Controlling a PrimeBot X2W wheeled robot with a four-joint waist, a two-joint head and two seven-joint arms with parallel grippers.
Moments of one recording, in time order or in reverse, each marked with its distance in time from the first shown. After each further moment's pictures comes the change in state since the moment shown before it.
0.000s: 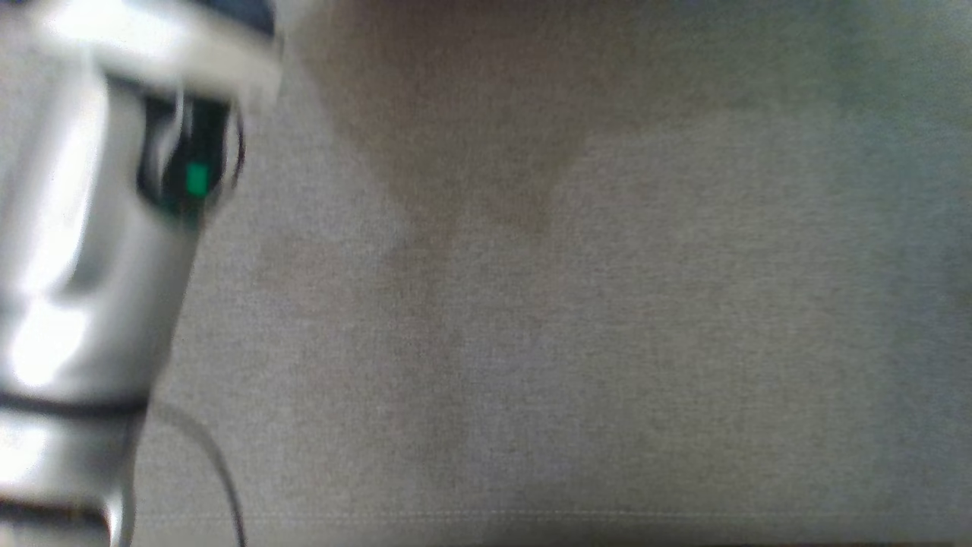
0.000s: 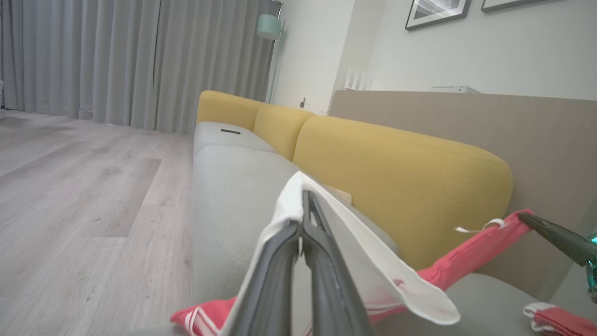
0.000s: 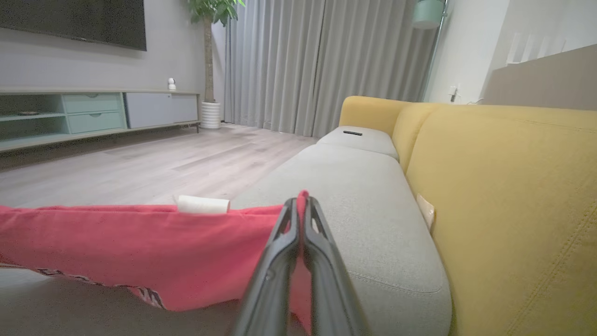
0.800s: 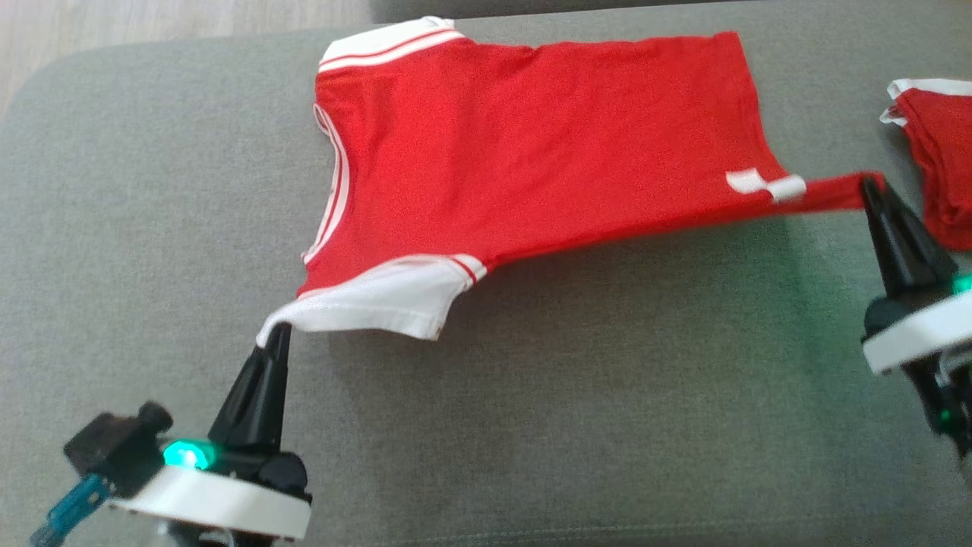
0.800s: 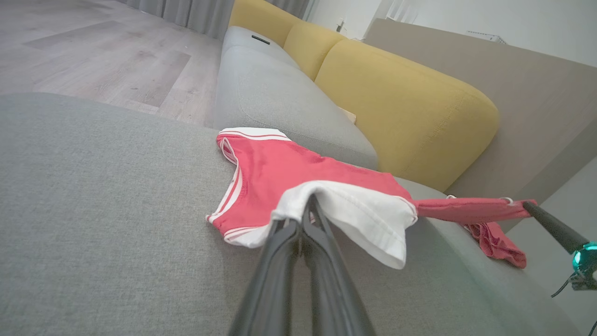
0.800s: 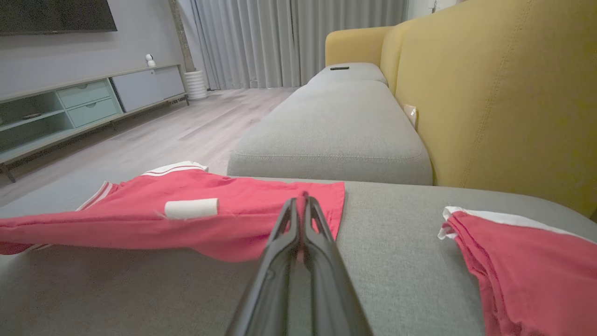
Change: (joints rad) left arm 1.002 0.095 0.038 -0.495 -0.035 0.180 0.000; right arm 0.710 0.022 -0.131 -0.203 0.075 0.000 0.001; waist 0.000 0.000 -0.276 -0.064
